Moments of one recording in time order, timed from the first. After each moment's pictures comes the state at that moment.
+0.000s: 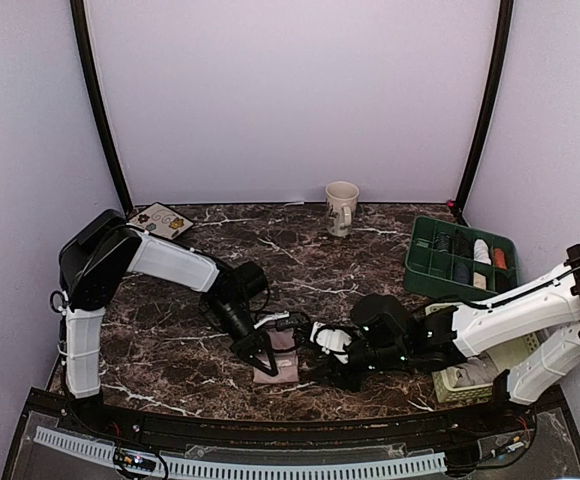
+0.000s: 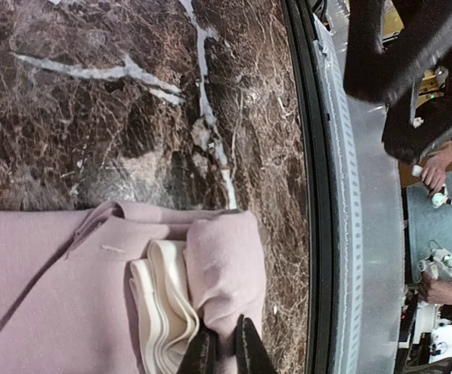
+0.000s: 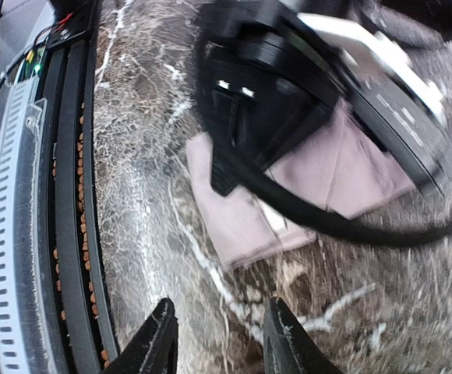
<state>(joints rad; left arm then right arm) -0.79 2.07 1.22 -0.69 0.93 0.49 1.18 1.43 0.62 0.12 -0.18 -0.04</state>
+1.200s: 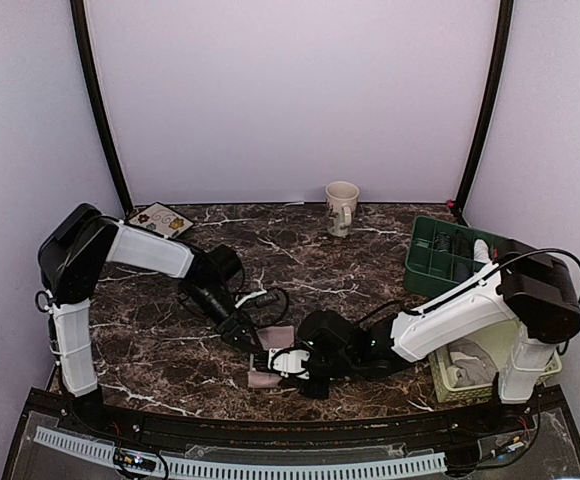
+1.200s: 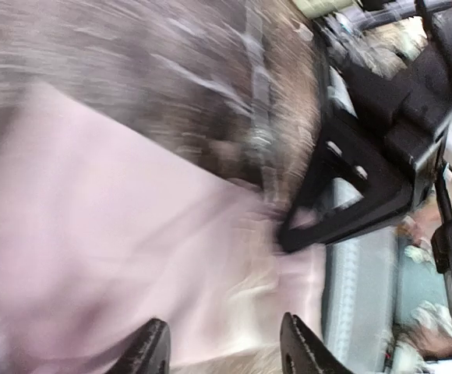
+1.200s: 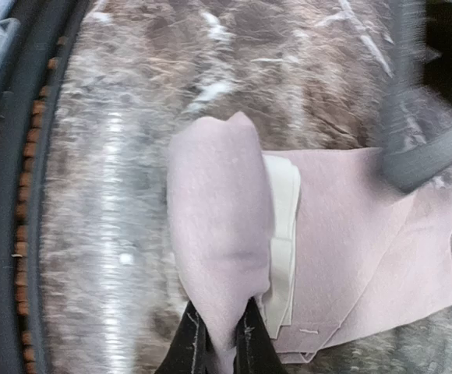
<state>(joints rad) -0.66 2.03 1.19 -0.70 1.00 0.42 1.26 1.81 0.86 0.12 -0.09 -0.32</state>
